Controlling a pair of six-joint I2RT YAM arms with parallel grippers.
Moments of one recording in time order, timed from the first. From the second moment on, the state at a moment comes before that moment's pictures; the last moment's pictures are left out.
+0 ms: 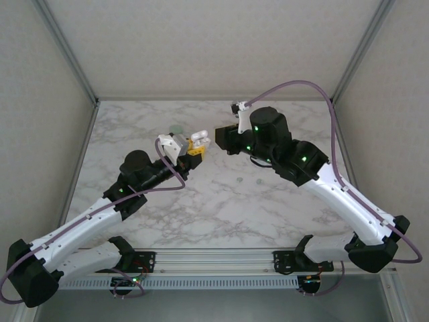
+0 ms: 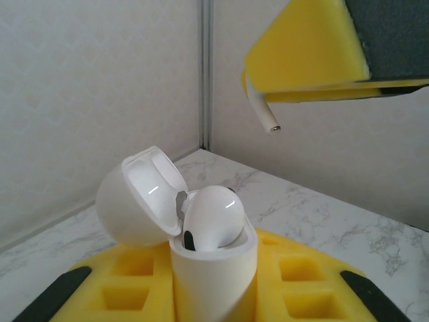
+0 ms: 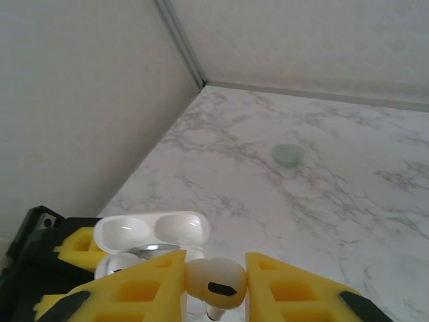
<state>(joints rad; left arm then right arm) -0.74 0.96 0.74 0.27 0.21 -0.02 0.89 1.28 1.55 -0.64 0.05 0.41</state>
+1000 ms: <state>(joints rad) -0.74 0.96 0.74 0.28 0.22 -0.02 0.89 1.36 1.56 -0.60 -0.01 0.40</state>
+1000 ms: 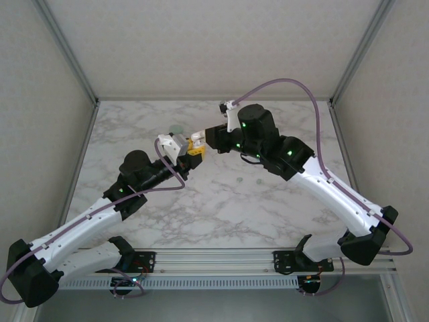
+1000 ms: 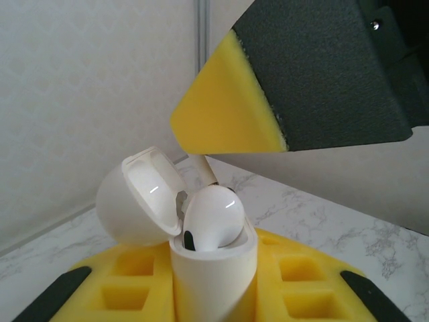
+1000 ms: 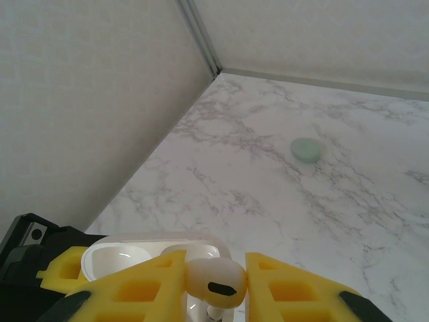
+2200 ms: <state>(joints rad) -0.74 0.96 0.74 0.28 0.20 -0.06 0.91 1.36 1.55 -0.59 -0.08 0.27</state>
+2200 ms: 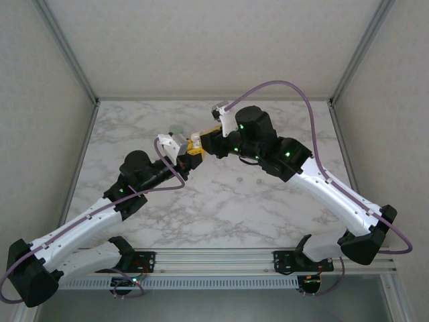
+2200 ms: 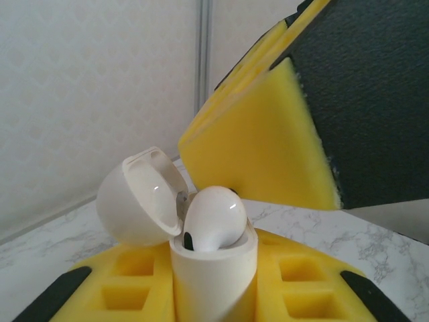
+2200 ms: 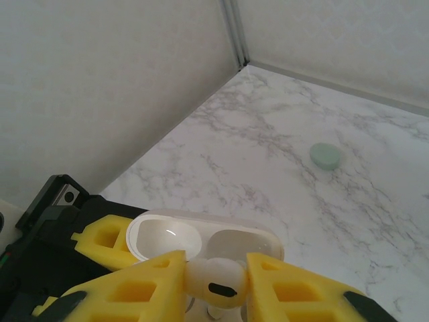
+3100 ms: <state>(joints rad) -0.74 0.96 0.74 0.28 0.21 -0.06 0.92 1.36 1.54 -0.60 0.01 0.23</state>
